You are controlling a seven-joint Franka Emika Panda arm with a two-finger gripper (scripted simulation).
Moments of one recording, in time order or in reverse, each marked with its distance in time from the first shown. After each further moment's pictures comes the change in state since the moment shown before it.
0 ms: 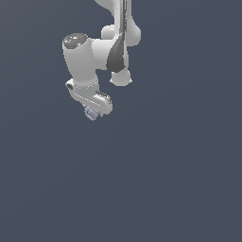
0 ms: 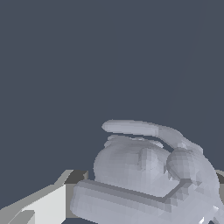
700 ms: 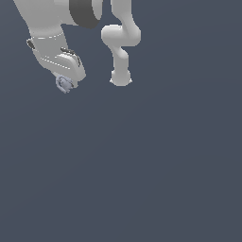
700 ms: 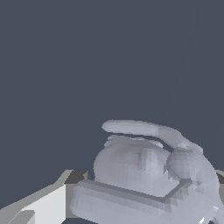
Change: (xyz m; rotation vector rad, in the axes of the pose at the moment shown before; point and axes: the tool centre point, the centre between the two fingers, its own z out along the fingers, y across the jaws) arm 0.018 0.090 -0.132 -0.001 0.001 0.001
